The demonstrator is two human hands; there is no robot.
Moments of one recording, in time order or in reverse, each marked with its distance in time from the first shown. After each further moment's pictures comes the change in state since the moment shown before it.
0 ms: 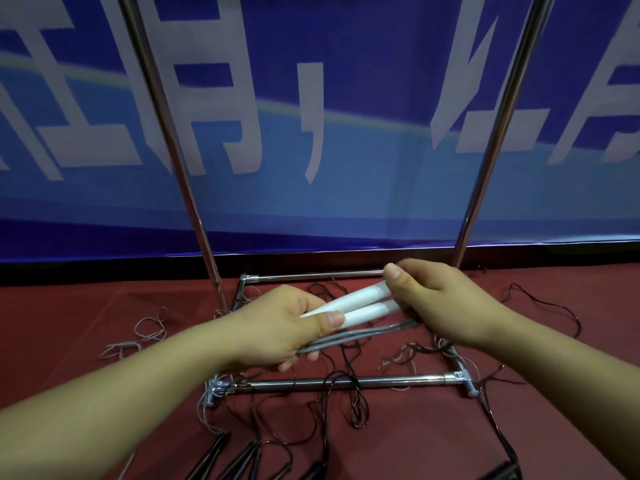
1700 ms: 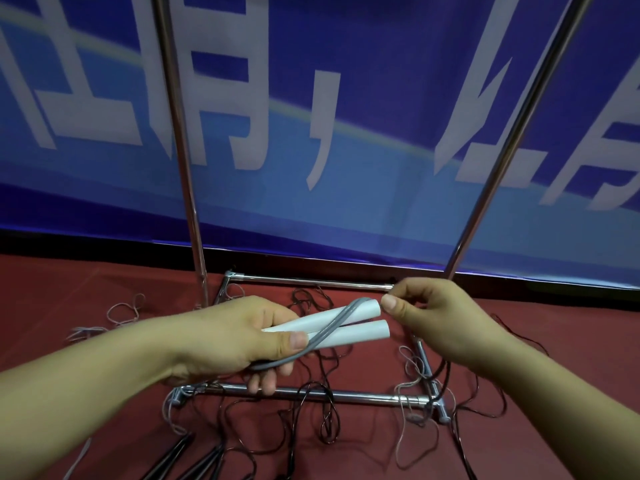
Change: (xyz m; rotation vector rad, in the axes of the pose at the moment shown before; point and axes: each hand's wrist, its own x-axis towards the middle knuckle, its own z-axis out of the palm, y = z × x) left_hand -0.024 -0.012 -0.013 -0.162 -0.126 0.020; right_hand 0.006 0.007 -0.009 0.056 -0.031 0.011
